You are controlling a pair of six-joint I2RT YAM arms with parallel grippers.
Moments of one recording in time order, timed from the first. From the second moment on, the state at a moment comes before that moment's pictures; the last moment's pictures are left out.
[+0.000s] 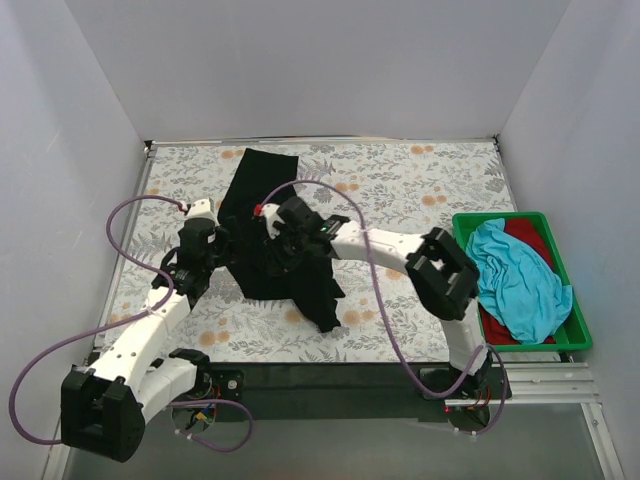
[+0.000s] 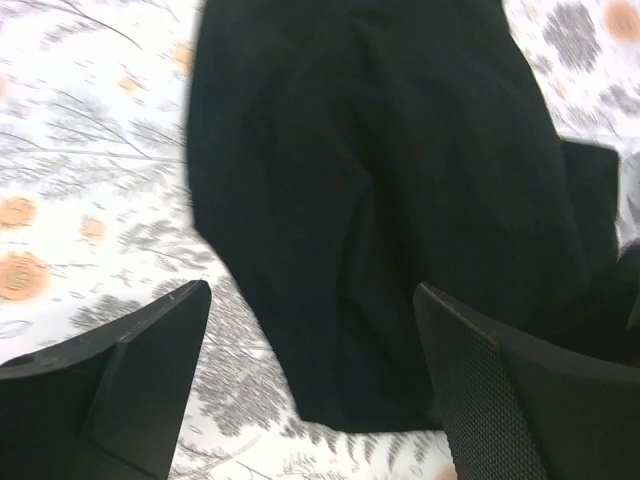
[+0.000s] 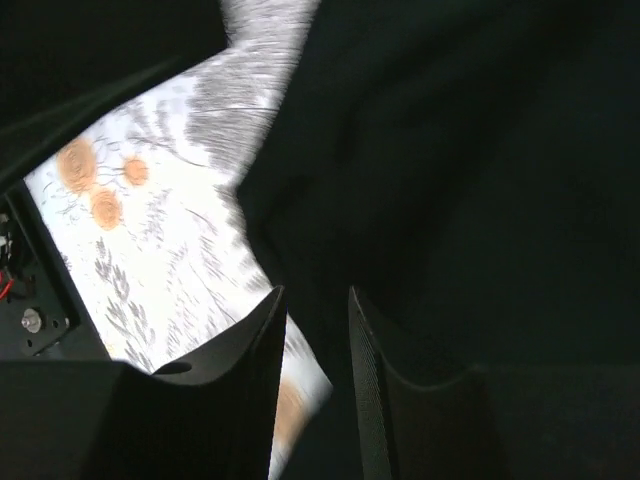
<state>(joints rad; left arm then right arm) -0.25 0.97 0.63 -0.24 -0.20 -0.39 0.98 2.09 1.57 -0.28 -0.39 0.18</state>
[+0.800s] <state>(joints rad) -0.45 1.37 0.58 -0.12 0.02 -0.60 0.62 1.82 1.08 -0.08 -0.35 0.41</state>
